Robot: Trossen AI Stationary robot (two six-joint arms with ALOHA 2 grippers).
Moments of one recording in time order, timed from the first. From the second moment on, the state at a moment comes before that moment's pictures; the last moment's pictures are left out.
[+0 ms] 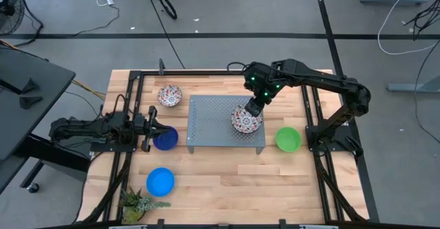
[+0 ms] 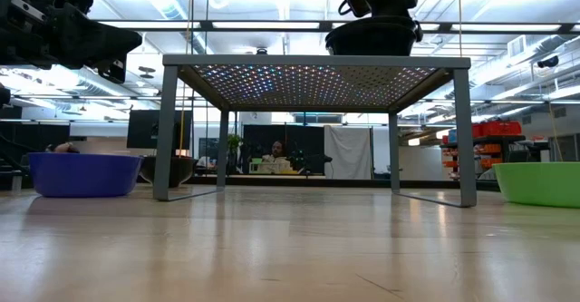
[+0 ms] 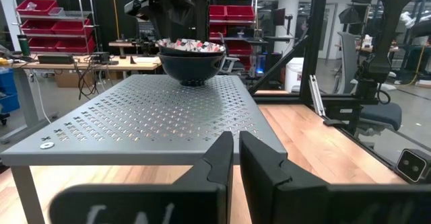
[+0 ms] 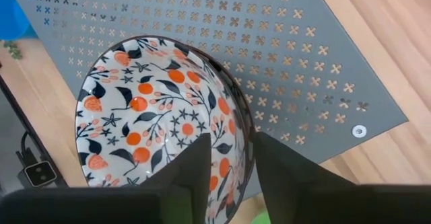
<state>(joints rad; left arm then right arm) -0.03 0.01 0.01 0.07 0.00 -0.03 -0.27 1.59 1.65 -1.29 -0.20 0.39</state>
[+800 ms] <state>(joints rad) -0.03 0.01 0.01 0.07 0.00 -0.03 -0.24 1.45 1.65 -1.18 -0.20 0.14</state>
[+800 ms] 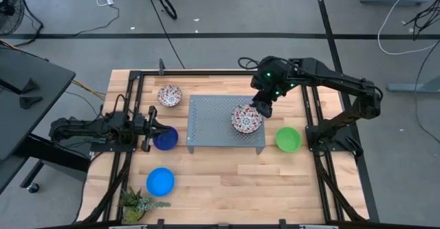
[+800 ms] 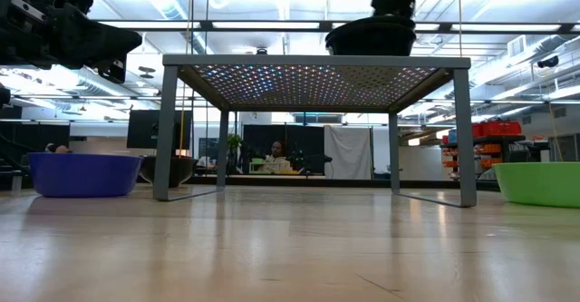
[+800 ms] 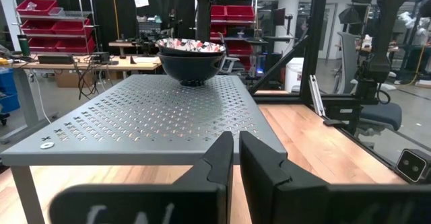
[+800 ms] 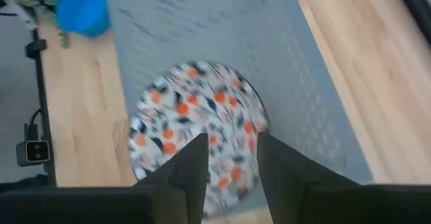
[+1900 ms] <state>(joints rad) -0.03 0.01 0.01 0.07 0.00 -0.03 -0.25 1.22 1.14 -0.60 -0.25 -0.28</state>
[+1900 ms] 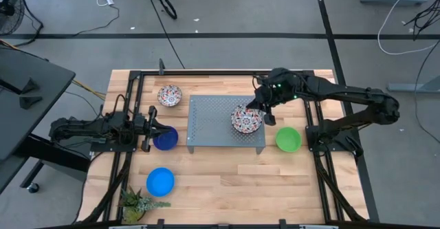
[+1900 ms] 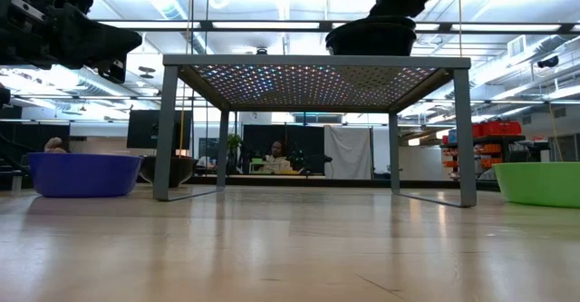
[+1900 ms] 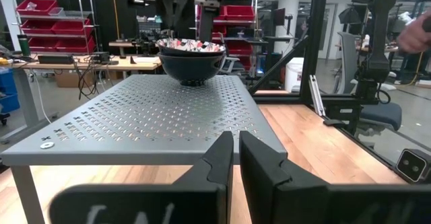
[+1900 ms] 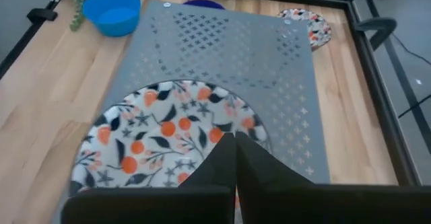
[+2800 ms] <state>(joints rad) -0.03 0.01 0.01 0.07 0.00 -0.03 -0.32 1.21 1.13 -0.68 -0.33 -0.39</state>
